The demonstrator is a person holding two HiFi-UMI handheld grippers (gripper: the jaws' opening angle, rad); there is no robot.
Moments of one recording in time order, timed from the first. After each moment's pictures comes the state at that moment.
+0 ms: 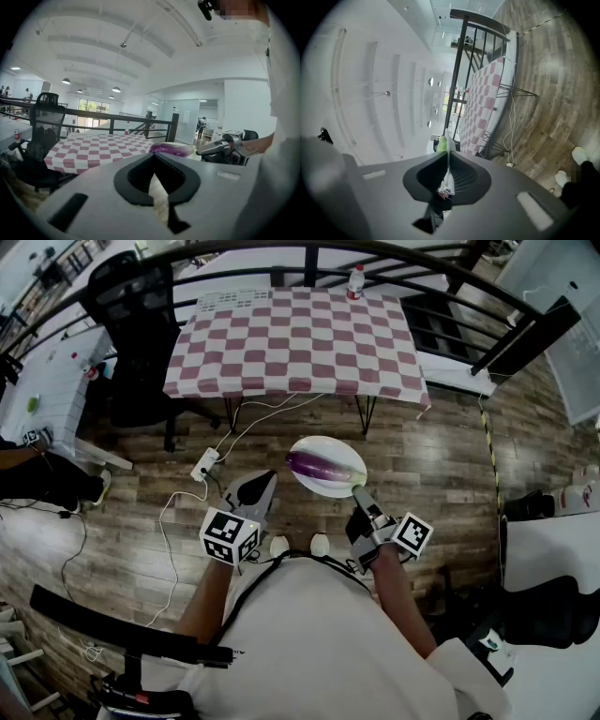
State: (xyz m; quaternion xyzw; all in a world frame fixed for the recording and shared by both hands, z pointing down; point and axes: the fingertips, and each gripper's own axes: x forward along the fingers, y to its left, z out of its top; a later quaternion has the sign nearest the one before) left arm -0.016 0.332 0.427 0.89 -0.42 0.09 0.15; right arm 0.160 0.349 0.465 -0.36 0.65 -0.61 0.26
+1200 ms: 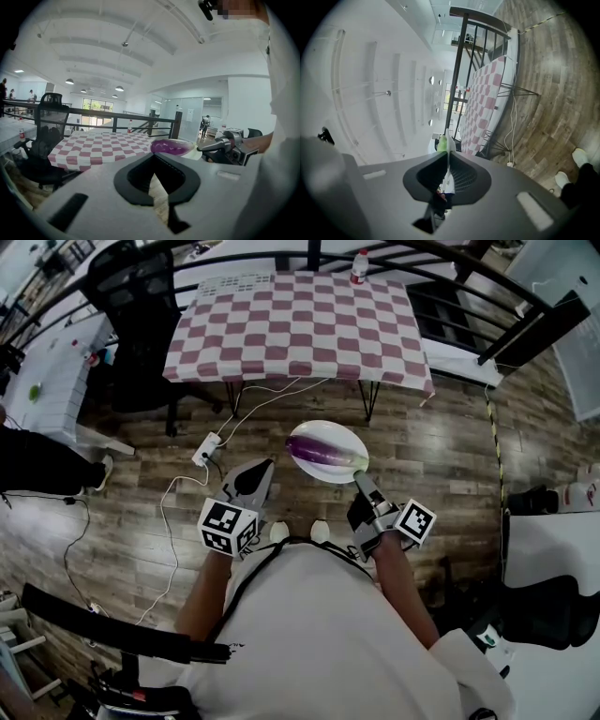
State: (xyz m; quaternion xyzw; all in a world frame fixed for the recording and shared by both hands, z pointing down) left arm -0.005 0.334 0.436 0.88 -0.44 0.10 0.15; right arm 0.176 0.339 0.464 -0.34 0.67 -0.61 0.26
